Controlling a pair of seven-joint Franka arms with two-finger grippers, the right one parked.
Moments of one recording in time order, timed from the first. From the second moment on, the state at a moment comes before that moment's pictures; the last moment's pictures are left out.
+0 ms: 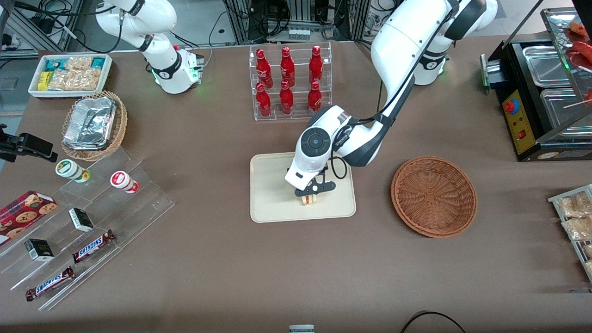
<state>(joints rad) -0.60 0.70 -0.18 -1.49 -0.04 2.14 -0.93</state>
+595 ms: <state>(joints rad) -0.60 0.73 -0.18 -1.49 -0.04 2.20 -0.94</state>
